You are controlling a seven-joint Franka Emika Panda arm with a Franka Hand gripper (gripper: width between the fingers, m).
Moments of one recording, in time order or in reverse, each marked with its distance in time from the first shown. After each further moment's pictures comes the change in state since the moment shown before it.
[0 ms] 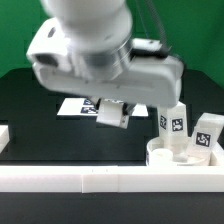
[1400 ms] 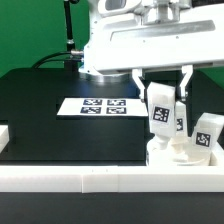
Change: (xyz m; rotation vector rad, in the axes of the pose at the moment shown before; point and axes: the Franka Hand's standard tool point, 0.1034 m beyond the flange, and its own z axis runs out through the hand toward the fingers) arm -0.001 -0.064 -0.021 0.159 0.961 -0.071
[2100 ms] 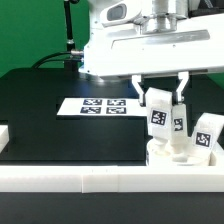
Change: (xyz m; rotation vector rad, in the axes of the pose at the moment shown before) arm -0.020 0.002 0.002 0.000 0.017 0.014
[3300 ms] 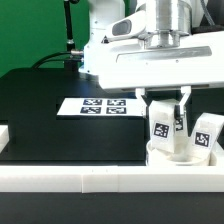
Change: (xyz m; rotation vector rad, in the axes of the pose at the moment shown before) arm -0.015 0.000 0.017 -0.008 0.034 -0.015
